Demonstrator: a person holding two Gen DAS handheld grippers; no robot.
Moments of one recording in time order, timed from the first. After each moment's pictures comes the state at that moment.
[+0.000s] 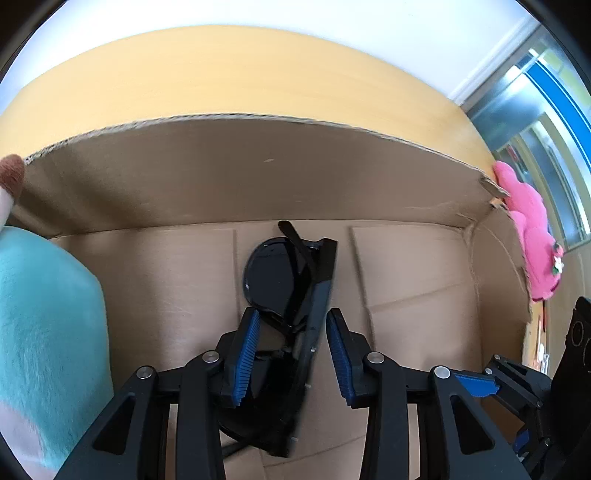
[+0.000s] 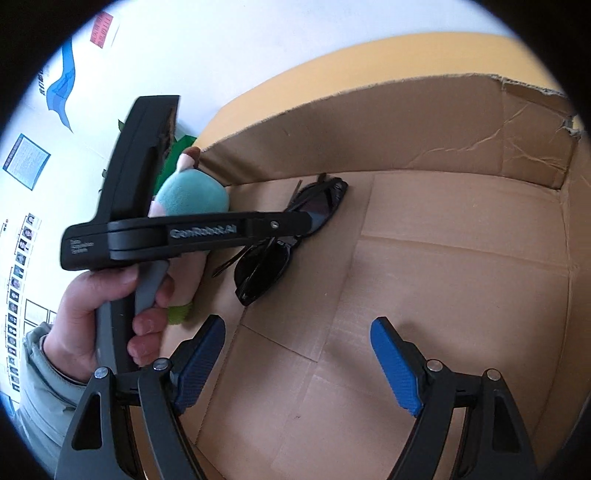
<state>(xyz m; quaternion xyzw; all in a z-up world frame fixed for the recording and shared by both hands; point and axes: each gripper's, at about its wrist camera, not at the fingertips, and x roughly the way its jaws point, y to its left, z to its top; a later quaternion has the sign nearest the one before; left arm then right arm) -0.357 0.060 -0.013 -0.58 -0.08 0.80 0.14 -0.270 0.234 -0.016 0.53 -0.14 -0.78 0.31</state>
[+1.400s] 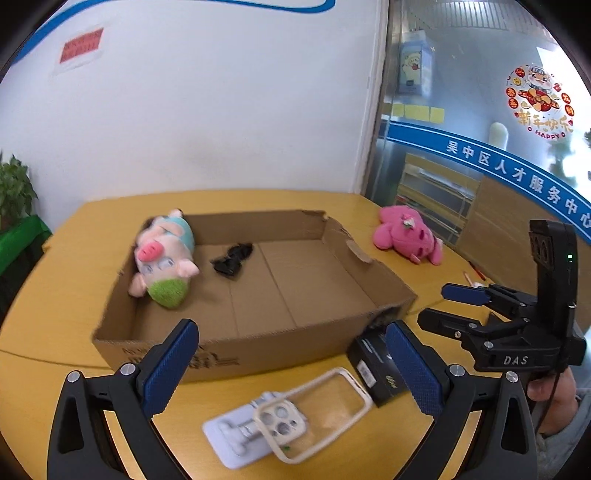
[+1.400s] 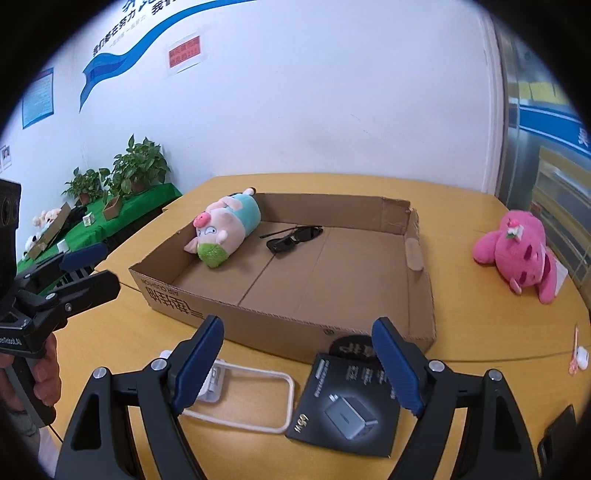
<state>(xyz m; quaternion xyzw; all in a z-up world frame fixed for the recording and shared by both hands) 0.054 0.040 0.105 -0.28 -0.03 0.94 0.19 0.064 0.259 0.089 0.32 0.00 -0.93 0.16</state>
